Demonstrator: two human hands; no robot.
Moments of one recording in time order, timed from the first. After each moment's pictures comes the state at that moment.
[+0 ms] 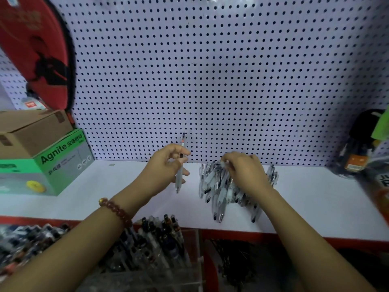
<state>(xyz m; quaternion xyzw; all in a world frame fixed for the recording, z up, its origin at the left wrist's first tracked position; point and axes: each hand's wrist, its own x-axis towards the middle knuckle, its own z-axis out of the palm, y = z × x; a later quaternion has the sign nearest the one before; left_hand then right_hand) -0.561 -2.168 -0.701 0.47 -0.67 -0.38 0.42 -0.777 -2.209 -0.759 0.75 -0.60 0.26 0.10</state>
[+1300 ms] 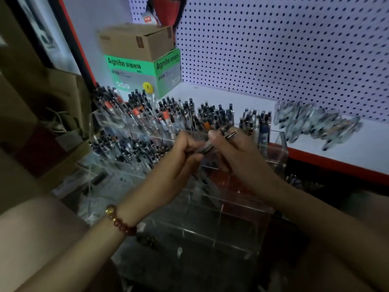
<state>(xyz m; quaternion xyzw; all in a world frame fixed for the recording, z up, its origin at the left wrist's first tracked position) -0.433 -1.945 -0.791 0.41 -0.74 -0.23 0.47 -0.592 -1.986 -0.754 0.71 -0.34 0.40 -0.47</state>
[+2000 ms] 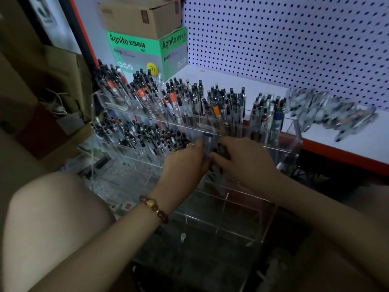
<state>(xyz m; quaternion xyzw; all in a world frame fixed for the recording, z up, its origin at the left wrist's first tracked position) -0.451 -1.968 -0.828 0.71 -0.69 0.06 0.13 -0.591 -2.005 -0.793 0.89 -0.43 0.15 -0.05</state>
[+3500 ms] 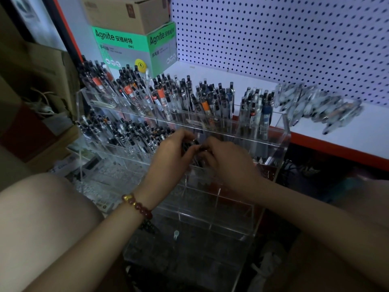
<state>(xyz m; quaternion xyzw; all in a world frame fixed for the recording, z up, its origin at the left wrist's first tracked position) -0.441 -1.967 -0.829 0.63 -0.65 -0.15 0.41 -0.587 -2.002 -0.815 0.89 -0.43 0.17 -0.08</state>
